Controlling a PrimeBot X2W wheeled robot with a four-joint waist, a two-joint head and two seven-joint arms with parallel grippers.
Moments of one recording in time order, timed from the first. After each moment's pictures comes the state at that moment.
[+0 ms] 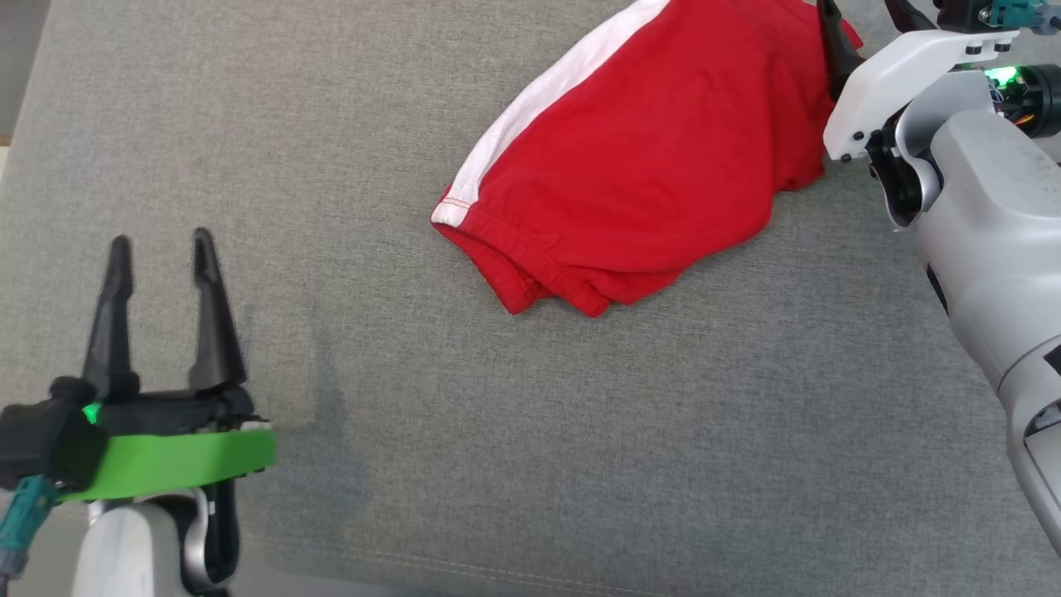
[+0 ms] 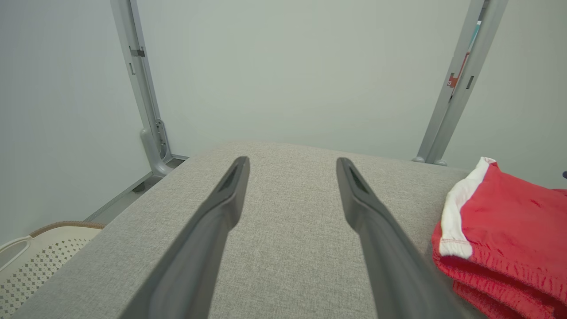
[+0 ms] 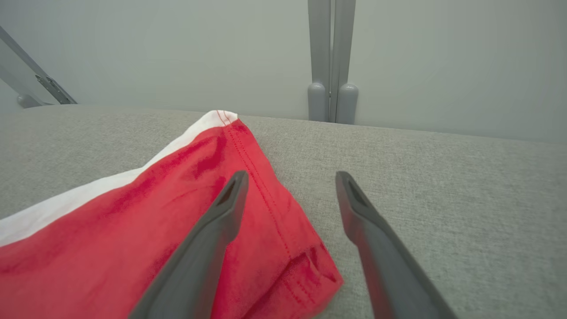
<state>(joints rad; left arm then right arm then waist) -0.17 0.06 0.06 -0.05 -0.28 -0.13 -0.26 -1.21 -0.24 0.54 1.26 0.63 0.13 -0.22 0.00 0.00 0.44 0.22</state>
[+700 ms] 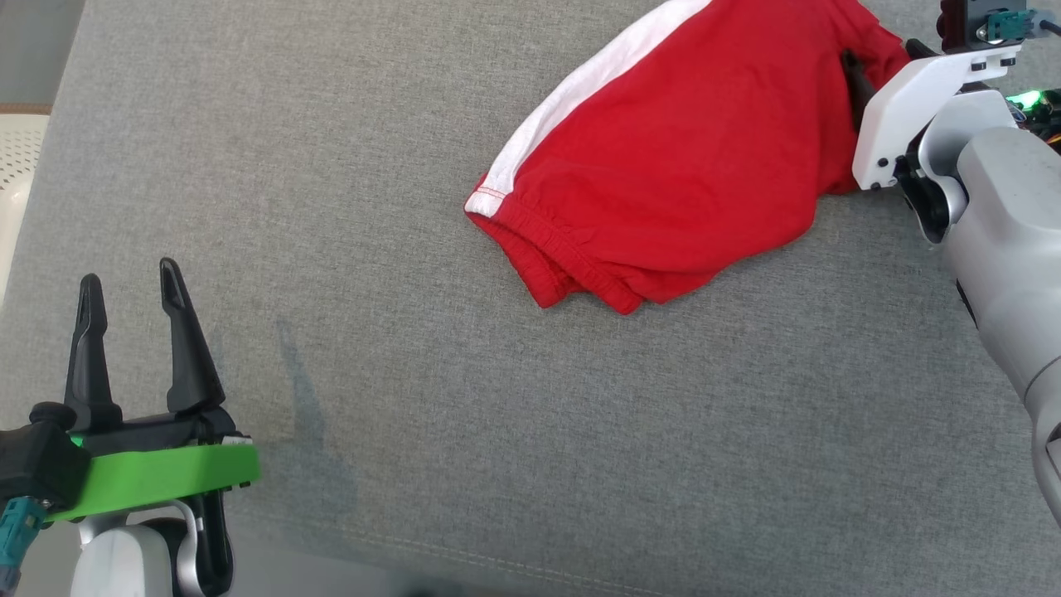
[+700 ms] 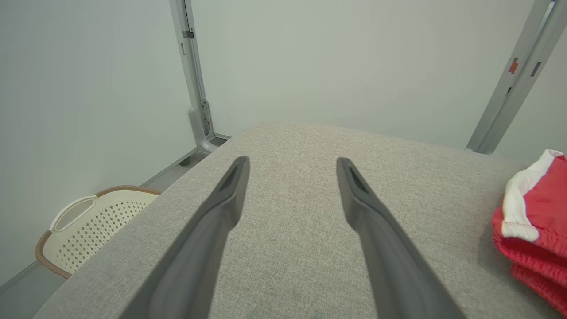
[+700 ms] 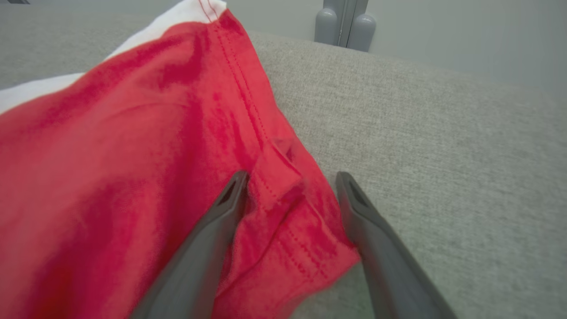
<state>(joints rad) -0.13 0.05 0.10 -0.03 -0.30 -0.06 -0.26 -1.19 -0.28 0.57 1.29 0.56 0.13 -0.06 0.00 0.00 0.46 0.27</state>
